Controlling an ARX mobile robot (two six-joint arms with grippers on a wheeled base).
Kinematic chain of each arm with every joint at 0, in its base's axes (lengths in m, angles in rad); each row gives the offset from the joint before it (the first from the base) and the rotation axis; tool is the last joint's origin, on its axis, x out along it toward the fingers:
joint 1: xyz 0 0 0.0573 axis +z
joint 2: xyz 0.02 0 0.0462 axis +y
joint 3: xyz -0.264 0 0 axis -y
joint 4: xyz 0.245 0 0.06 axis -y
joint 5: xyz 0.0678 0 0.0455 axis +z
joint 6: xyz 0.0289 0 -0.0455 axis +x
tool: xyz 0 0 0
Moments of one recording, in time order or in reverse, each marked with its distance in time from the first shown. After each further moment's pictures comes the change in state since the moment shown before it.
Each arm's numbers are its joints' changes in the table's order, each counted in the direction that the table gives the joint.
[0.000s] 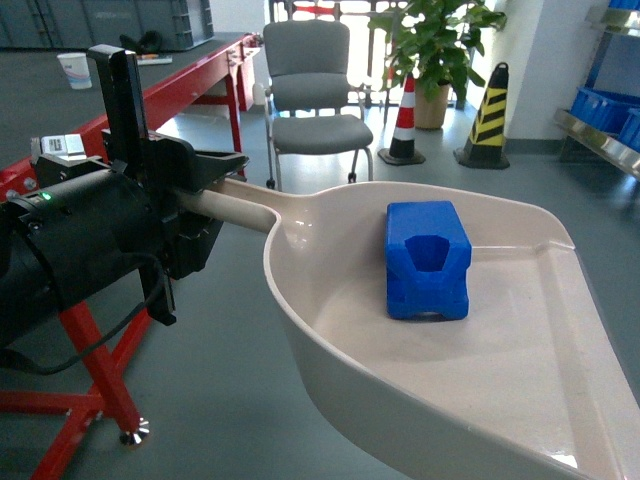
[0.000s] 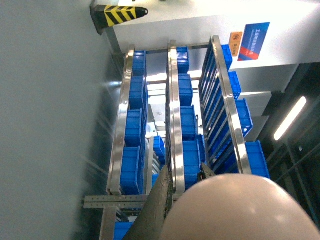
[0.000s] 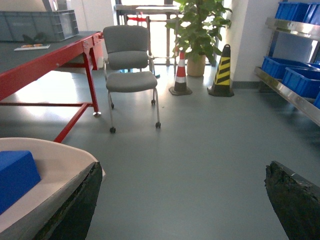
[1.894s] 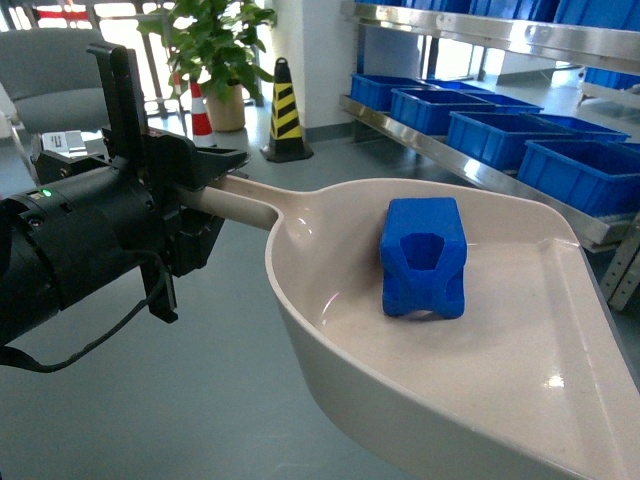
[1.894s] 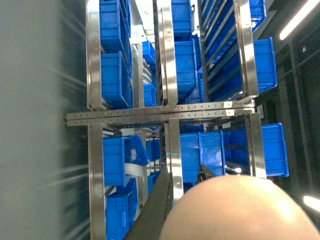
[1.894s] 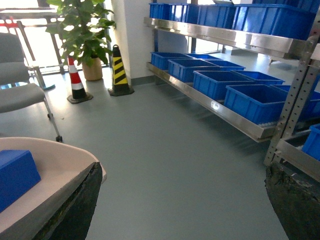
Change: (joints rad) left arm 0.000 -0.001 0.002 0.003 0.000 0.000; right arm 0.000 -0.001 0.000 0.003 0.000 0.000
